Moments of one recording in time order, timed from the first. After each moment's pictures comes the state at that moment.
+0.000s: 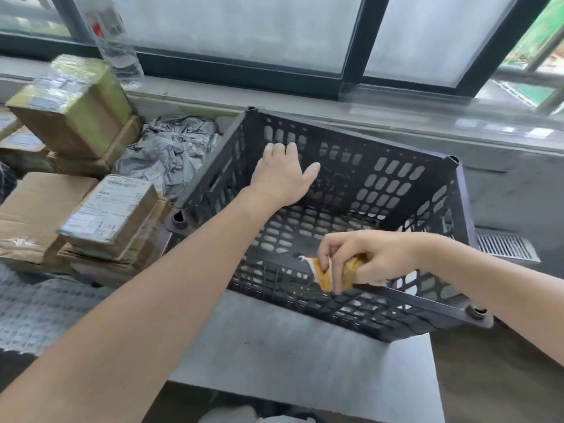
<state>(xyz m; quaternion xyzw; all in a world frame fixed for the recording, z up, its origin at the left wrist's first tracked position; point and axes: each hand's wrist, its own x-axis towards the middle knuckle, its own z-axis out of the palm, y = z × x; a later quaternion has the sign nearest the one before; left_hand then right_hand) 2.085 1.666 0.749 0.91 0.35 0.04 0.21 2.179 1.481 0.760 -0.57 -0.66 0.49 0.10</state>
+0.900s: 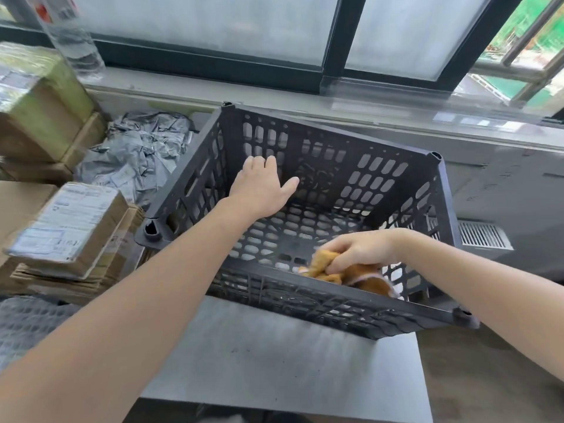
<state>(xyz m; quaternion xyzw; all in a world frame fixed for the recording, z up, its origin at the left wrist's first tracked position) 2.091 1.678 0.722 0.92 0.34 0.00 0.21 2.210 1.494 0.721 -0.62 -0.43 0.64 0.11</state>
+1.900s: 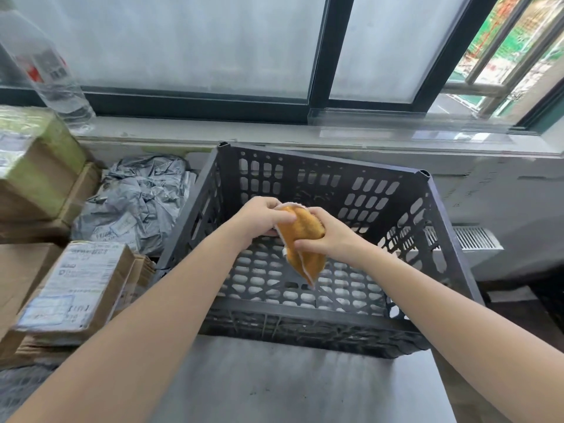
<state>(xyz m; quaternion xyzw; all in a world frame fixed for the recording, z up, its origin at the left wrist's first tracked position) 2.086 1.710 0.724 0.74 0.30 -0.01 0.60 2.193 1.555 0.707 -0.78 -0.38 0.35 0.35</state>
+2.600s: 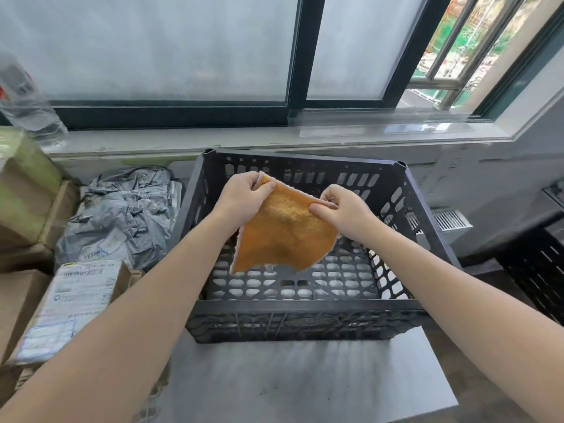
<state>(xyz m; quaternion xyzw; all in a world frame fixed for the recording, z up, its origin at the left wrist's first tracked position) 2.085 1.731 0.749 0.83 0.24 0.14 0.48 2.198 1.549 0.743 -0.88 -0.33 0.13 0.31</state>
